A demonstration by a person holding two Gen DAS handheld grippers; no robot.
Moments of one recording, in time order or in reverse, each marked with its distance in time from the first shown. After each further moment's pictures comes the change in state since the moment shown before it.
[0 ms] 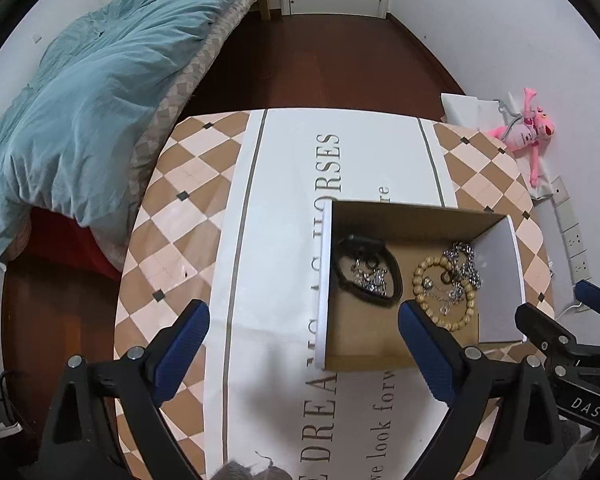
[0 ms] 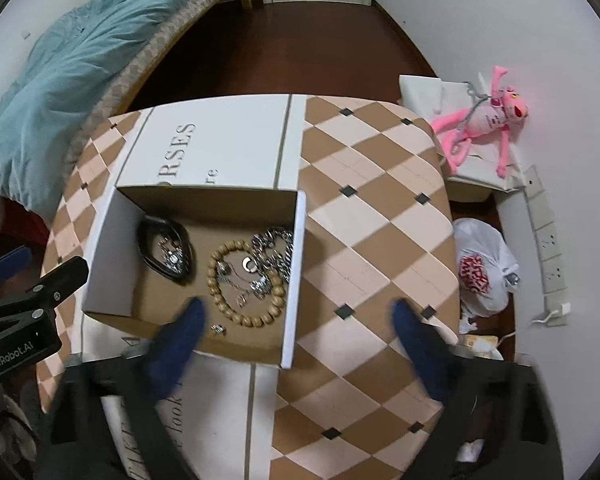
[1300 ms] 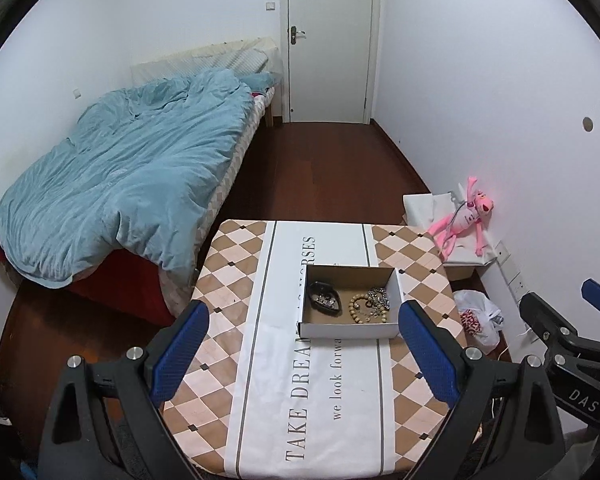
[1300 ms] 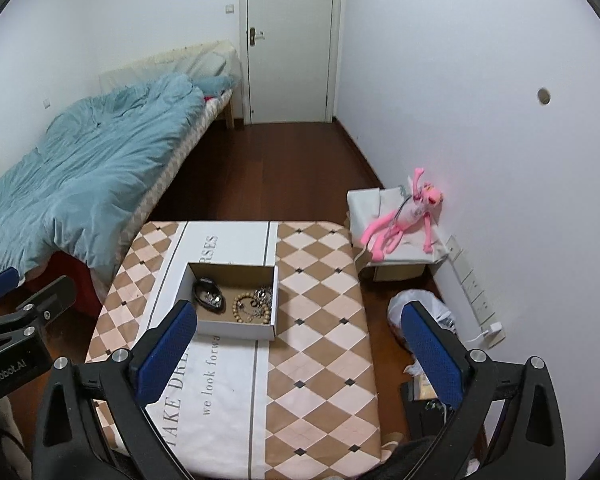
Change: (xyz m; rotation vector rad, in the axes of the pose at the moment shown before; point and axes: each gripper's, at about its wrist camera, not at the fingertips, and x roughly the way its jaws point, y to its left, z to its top) left arm -0.242 -0.002 -0.090 -0.018 -0.401 -0.030; right arm -0.278 -0.005 -0.114 0.049 -0.467 -0.080
